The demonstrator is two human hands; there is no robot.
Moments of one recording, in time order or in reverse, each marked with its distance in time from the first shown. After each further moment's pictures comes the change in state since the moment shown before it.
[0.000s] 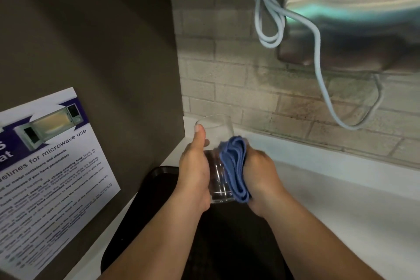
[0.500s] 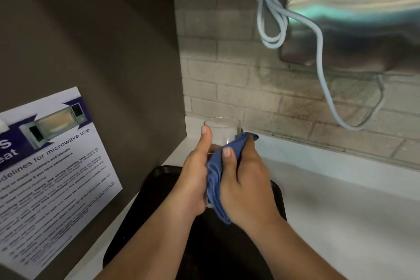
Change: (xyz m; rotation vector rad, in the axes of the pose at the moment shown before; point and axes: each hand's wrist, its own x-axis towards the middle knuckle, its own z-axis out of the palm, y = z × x) left_hand 0.006 -0.002 -0.012 0.043 -0.221 0.000; right_hand -0.038 0.004 0.017 -0.372 0.136 -0.563
